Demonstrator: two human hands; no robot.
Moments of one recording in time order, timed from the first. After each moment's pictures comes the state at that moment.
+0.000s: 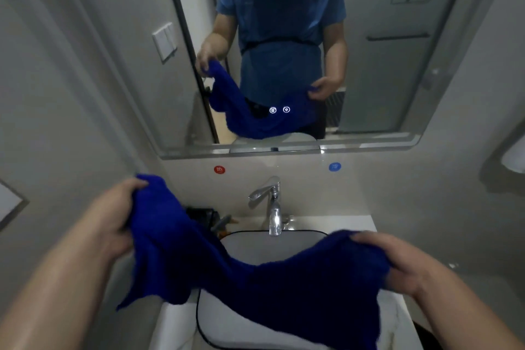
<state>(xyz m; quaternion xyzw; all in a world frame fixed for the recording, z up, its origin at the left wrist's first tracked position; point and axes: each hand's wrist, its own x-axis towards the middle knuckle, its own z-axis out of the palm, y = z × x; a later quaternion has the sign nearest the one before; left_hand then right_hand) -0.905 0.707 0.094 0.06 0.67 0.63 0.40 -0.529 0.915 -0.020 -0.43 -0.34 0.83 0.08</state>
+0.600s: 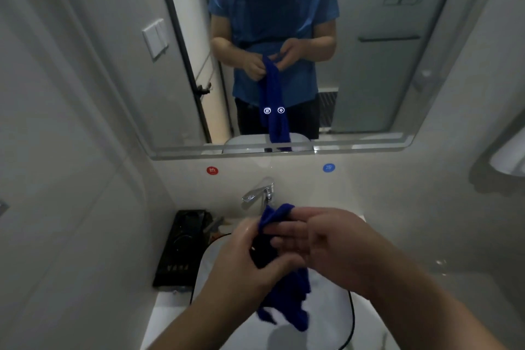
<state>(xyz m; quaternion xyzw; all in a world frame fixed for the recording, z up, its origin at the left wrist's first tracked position) -0.754 0.732 0.047 0.45 0.69 0.47 0.31 -0.617 0.851 0.085 -0.34 -0.43 0.83 0.10</state>
